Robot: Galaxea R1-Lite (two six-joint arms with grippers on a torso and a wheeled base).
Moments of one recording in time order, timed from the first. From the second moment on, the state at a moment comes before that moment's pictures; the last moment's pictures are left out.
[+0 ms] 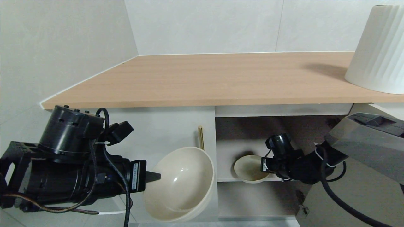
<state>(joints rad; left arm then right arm) -0.46 1.45 -0.80 0.11 -0.17 -0.49 0.43 2.31 -1.08 -0.44 -0.29 0.46</state>
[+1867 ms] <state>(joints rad) -0.50 1.49 -0.80 0.07 -0.16 -0.52 0.39 2.35 -1.10 -0.56 -0.39 0.46</state>
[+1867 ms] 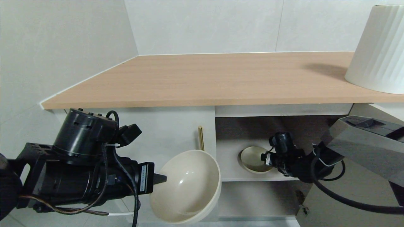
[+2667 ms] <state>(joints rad) -0.69 1.81 -0.78 -0.13 0.20 -0.63 0.61 1.84 -0.73 -0.46 0.10 0.32</state>
